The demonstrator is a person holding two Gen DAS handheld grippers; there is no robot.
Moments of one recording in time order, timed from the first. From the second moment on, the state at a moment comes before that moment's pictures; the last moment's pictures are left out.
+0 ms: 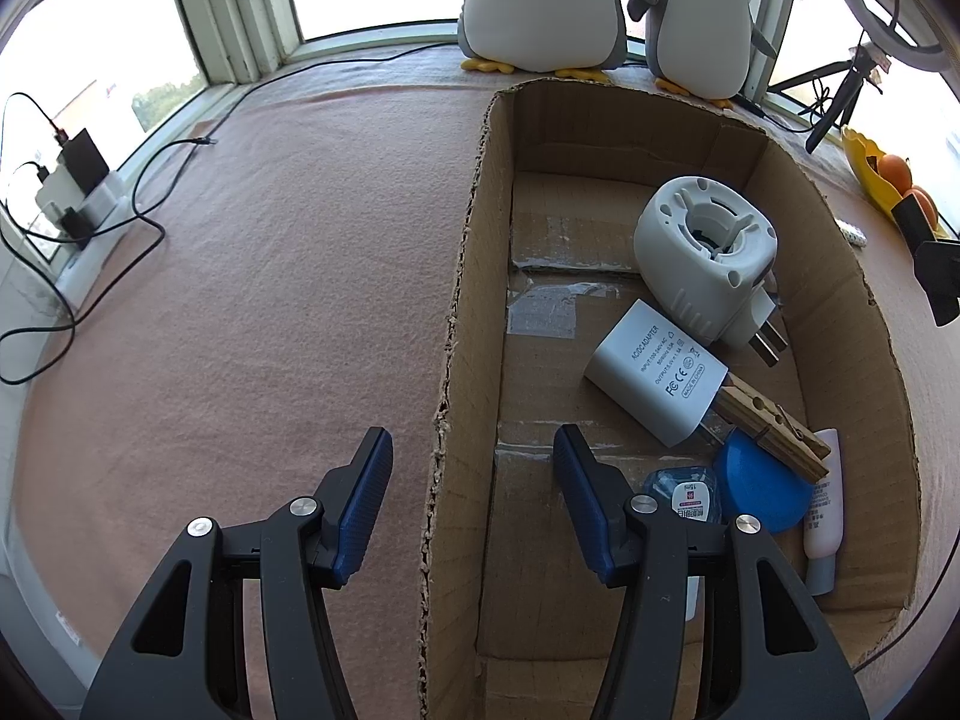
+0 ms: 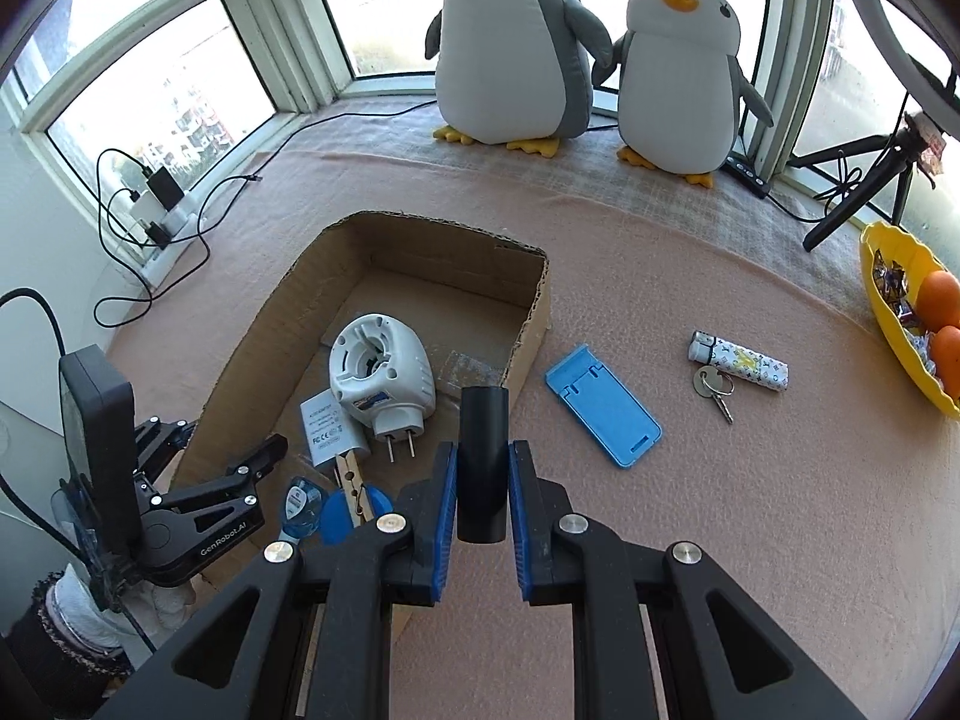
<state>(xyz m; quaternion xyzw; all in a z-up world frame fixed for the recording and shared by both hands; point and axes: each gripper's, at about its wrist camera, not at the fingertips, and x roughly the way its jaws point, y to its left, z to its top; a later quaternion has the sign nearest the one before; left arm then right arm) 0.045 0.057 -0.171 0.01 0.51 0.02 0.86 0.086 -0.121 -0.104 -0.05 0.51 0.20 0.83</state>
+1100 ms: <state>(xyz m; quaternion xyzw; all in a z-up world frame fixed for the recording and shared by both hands) 0.045 0.058 -0.171 0.01 0.51 0.02 0.86 0.065 -0.064 -0.119 -0.09 0.52 0.27 0.81</state>
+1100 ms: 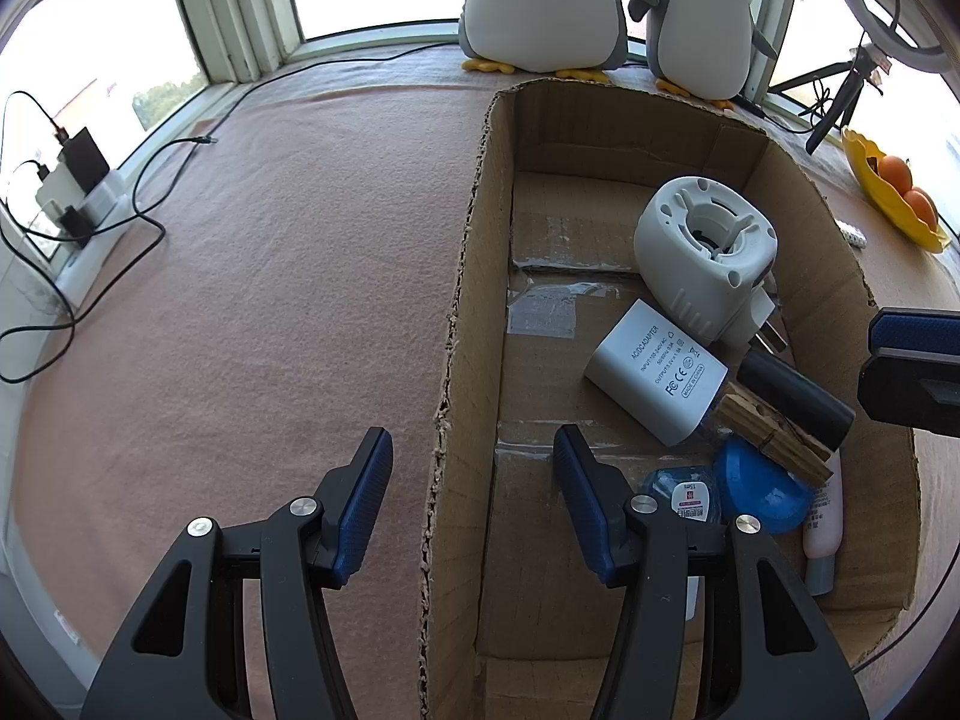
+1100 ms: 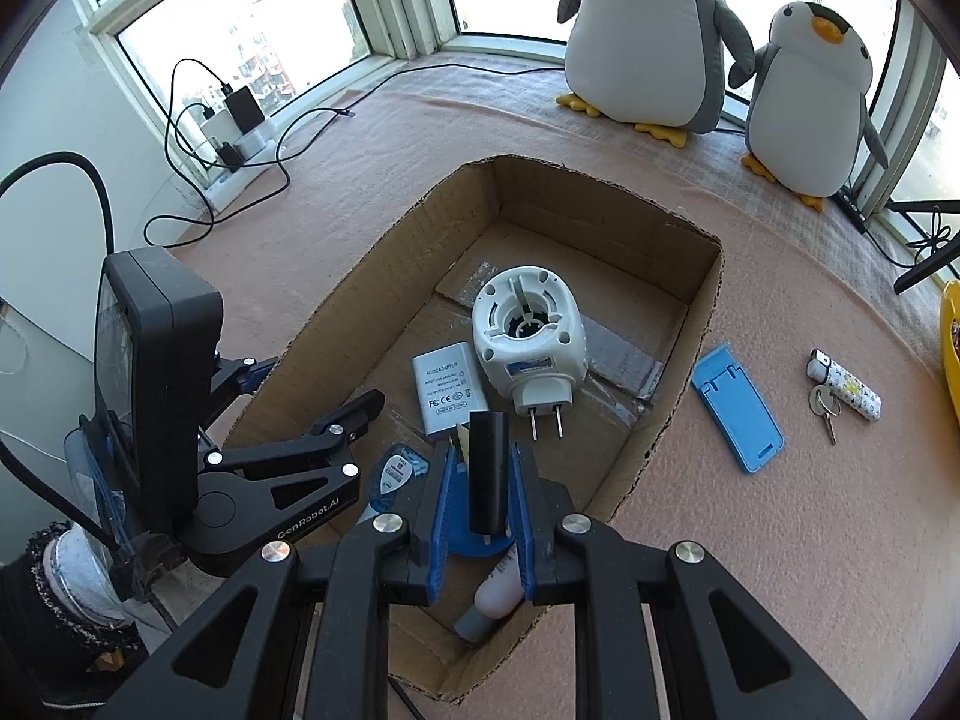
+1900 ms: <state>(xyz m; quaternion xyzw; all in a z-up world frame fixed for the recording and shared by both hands) 0.044 0.058 -0.172 0.01 0.51 0.02 0.86 0.066 -0.106 -0.101 -0.07 0.49 0.26 0.83</state>
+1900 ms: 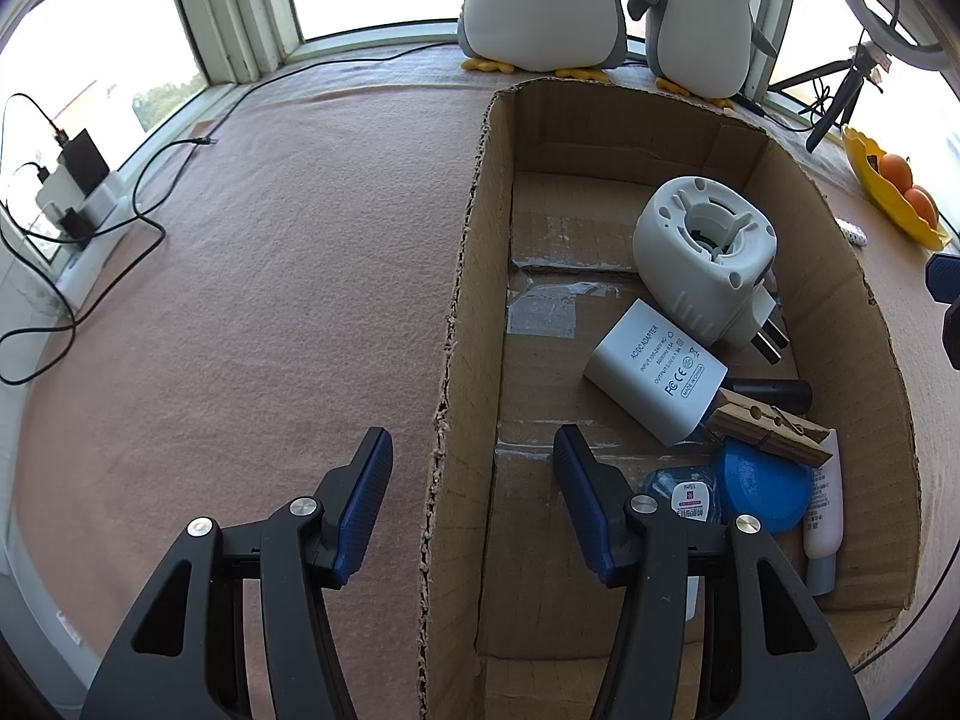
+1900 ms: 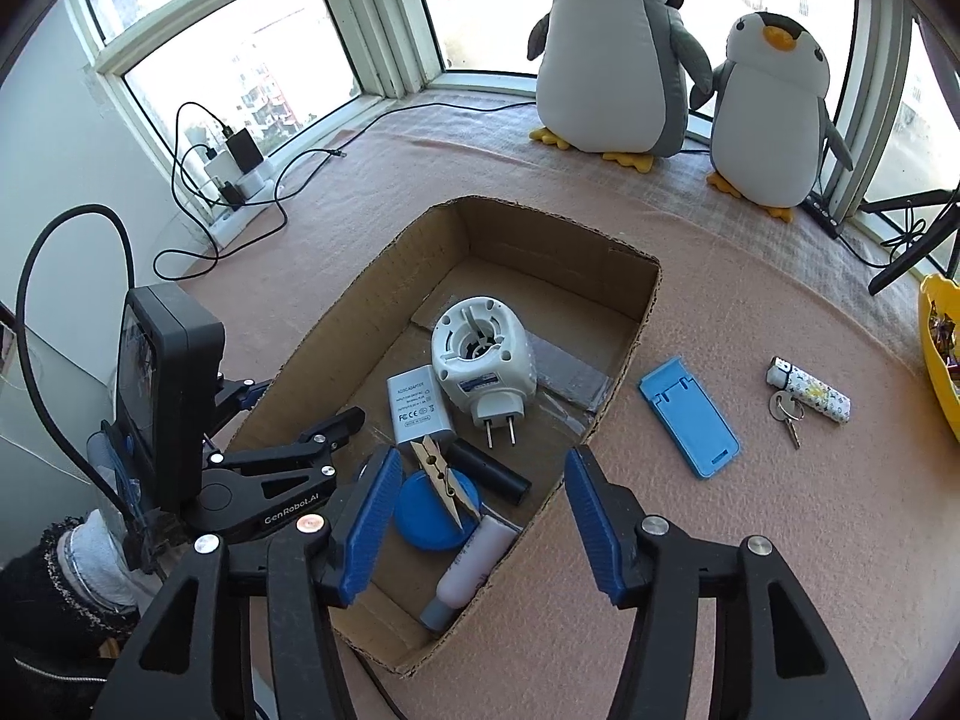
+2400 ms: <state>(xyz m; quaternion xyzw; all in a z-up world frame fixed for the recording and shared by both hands) 0.044 0.058 -0.172 0.01 0.51 0.02 0.86 0.085 -0.165 -0.114 -0.08 0.50 0.23 0.83</state>
